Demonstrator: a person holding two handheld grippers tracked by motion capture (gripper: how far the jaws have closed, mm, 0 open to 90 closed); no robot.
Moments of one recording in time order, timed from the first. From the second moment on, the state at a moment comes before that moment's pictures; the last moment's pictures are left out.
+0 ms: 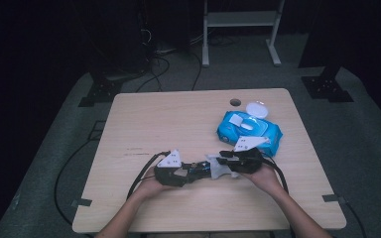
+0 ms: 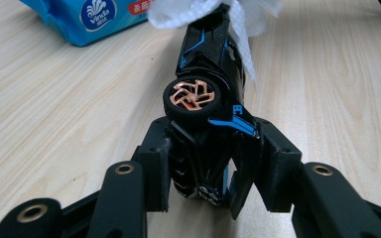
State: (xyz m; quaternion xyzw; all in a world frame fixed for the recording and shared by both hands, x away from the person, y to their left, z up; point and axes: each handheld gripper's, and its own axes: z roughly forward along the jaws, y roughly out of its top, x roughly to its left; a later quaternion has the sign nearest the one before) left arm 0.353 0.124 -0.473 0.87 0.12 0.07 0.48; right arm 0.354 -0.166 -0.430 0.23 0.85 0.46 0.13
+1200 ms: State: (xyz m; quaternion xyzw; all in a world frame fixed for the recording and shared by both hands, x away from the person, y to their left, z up) left arm 0.351 0.120 -0.472 0.87 0.09 0.08 0.48; right arm 0.342 -0.087 -0.428 0.18 0.86 0.47 0.09
